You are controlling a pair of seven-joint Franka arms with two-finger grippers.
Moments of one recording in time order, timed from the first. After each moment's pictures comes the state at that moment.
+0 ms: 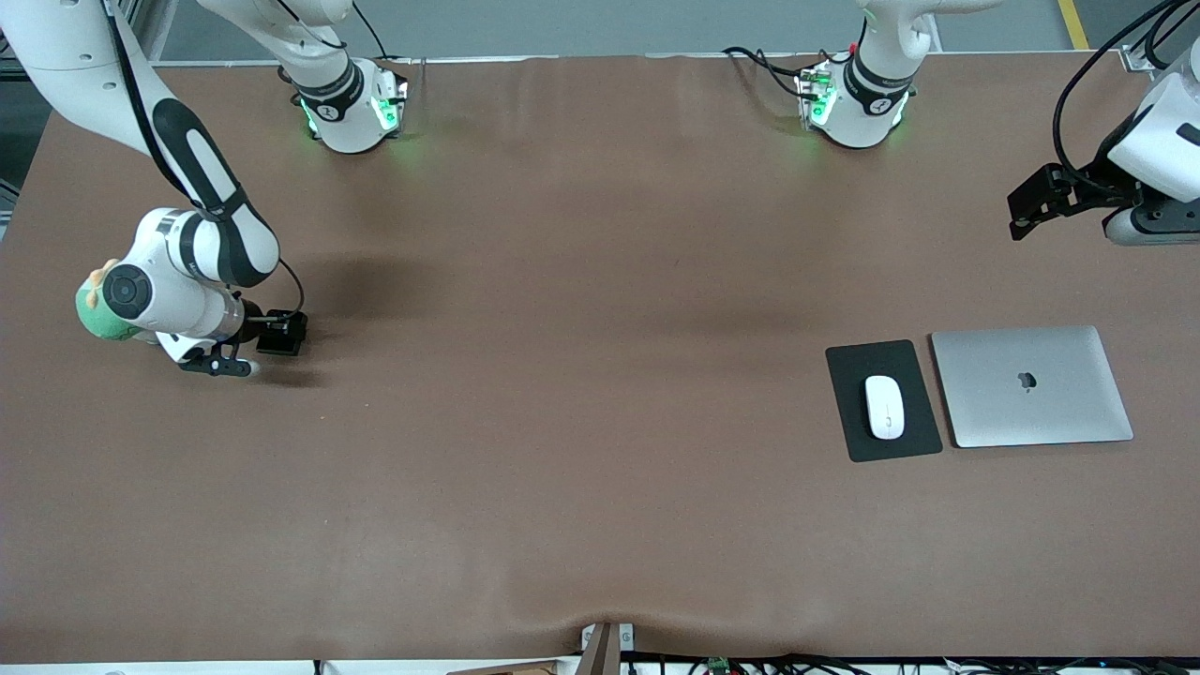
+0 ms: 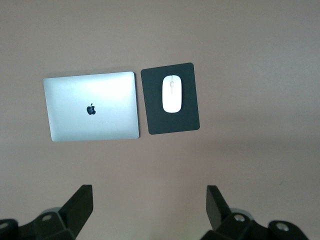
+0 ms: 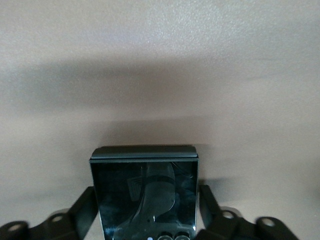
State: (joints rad) left arm 0.00 -0.04 -0.12 -1.57 0.07 1.54 -0.09; right arm -0.16 0.39 -0.01 -2.28 -0.01 2.47 -0.05
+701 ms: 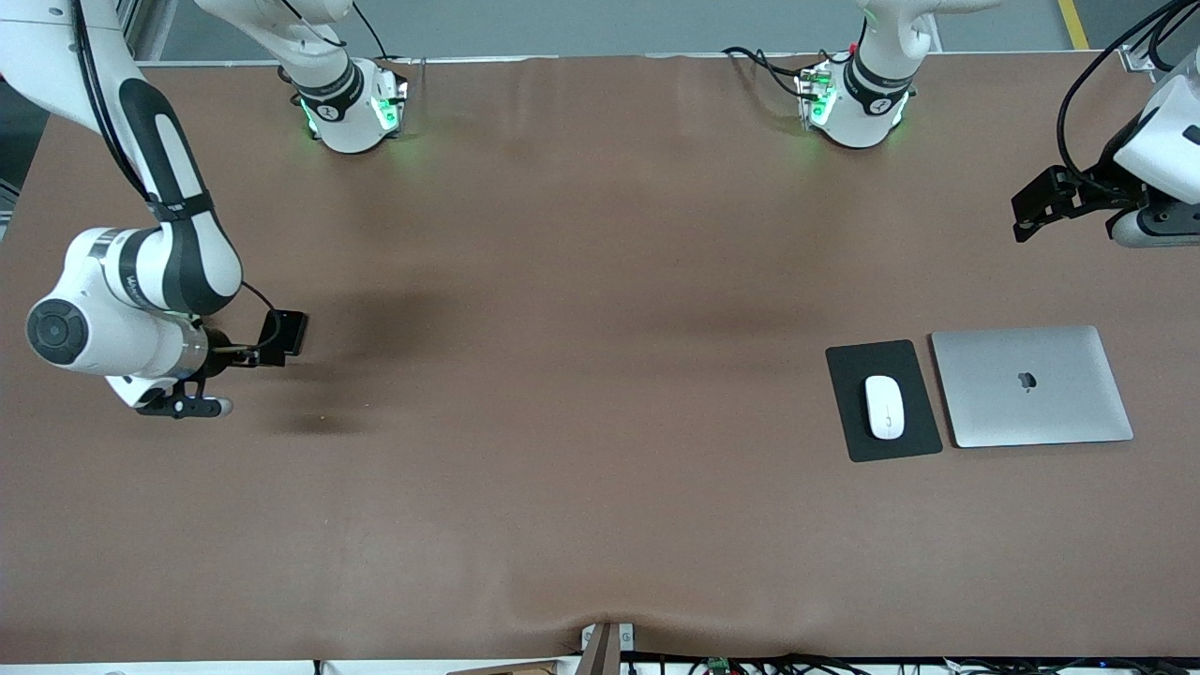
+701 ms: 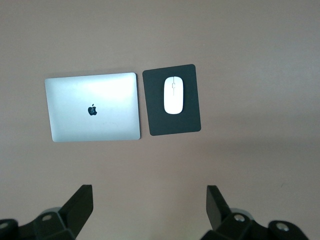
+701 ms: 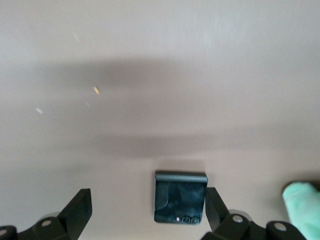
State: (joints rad) left arm 0.00 -0.04 -0.11 -1.57 0.07 1.55 -0.09; right arm -0.09 0.38 0.02 -1.88 -0.01 2.10 -0.05
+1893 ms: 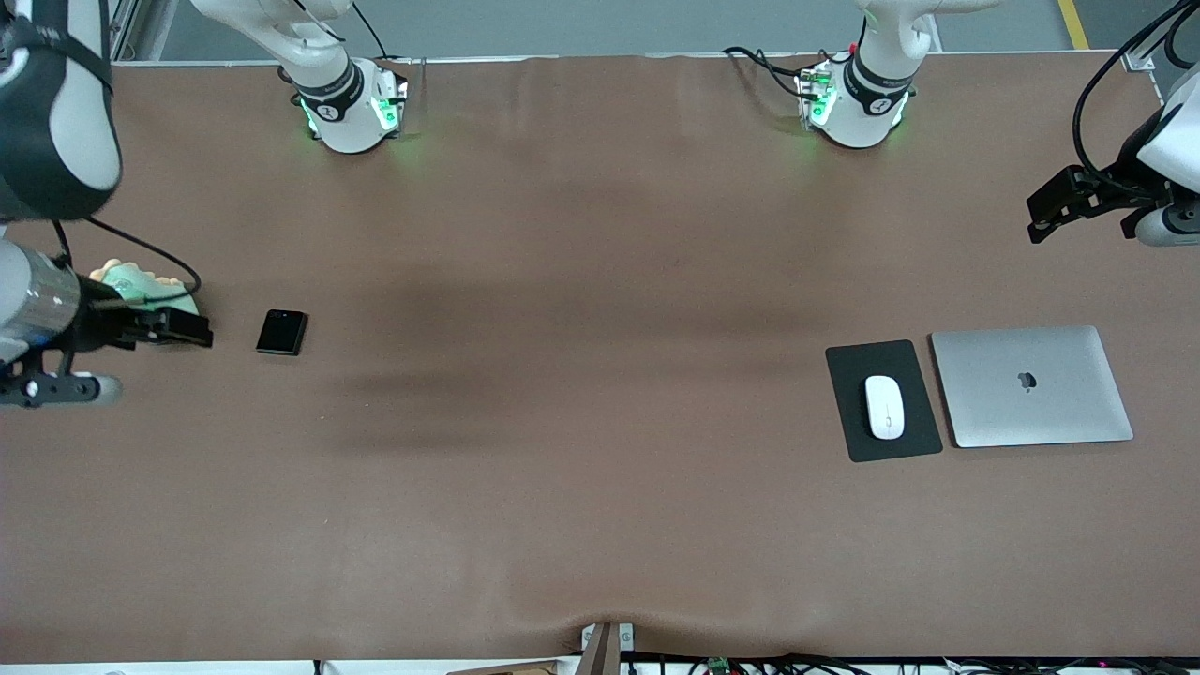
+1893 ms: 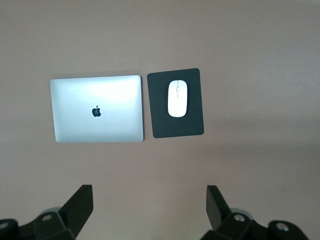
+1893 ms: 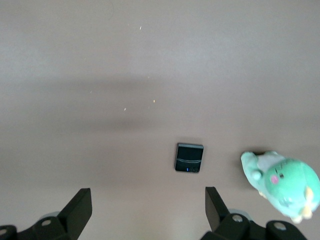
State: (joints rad) left arm 0.02 -0.05 -0.11 -1.57 0.07 1.55 -0.08; right arm 0.01 0.28 0.02 -1.33 -0.01 1.48 0.01
